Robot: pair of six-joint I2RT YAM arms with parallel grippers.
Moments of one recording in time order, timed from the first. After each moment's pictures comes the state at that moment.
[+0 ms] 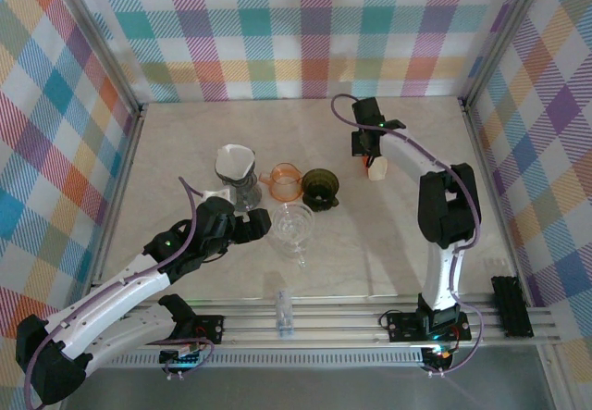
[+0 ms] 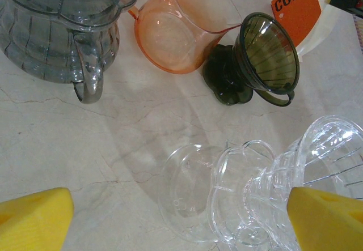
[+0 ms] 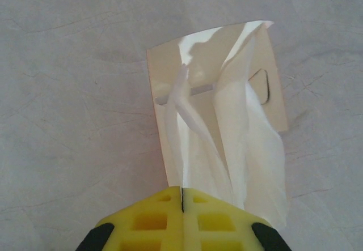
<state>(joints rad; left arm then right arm) -0.72 0.85 0.68 -0.53 -0.14 -0.81 0.34 1.97 1.59 -0.60 0.29 0.26</state>
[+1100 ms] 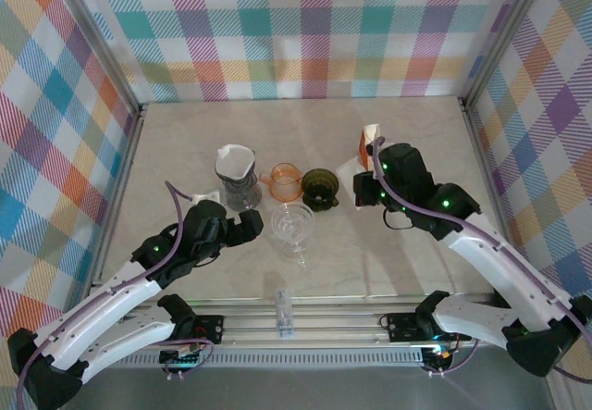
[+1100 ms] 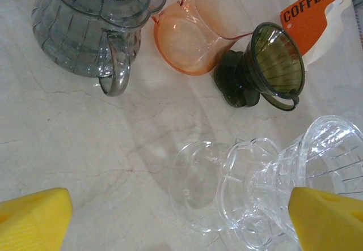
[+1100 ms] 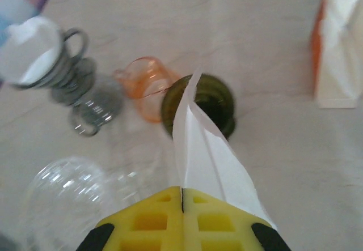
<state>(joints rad) -0.72 0.77 0.70 -0.65 -0.17 -0.86 0.69 1.05 1.19 -0.81 0.05 0.44</state>
